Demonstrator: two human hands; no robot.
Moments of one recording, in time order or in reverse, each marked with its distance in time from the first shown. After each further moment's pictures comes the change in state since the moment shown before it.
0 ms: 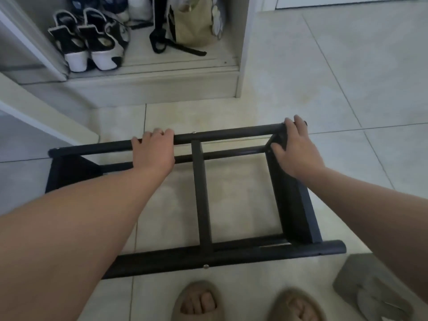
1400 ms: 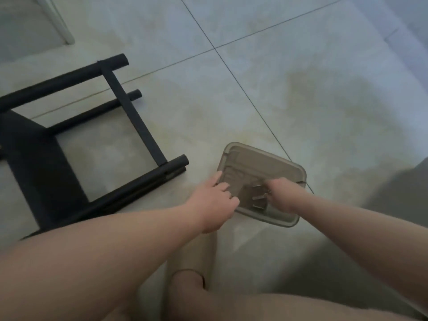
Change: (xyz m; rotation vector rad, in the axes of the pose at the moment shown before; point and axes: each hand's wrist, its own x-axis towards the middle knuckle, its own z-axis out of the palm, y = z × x) left_hand -0.263 0.320 0.056 0.248 -0.319 1.452; right_hand -0.284 0.294 -0.023 -0.277 -0.651 0.400
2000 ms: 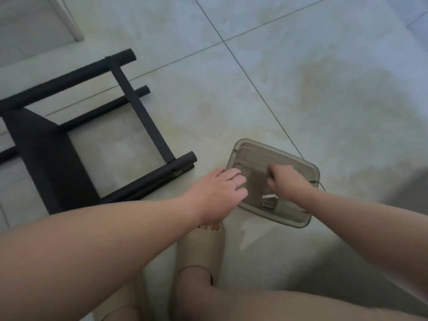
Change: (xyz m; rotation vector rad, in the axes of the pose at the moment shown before) left_hand -0.003 -0.017 0.007 -0.026 0.205 0.016; right_hand 0.025 -0.011 0.001 0.220 0.186 0.020
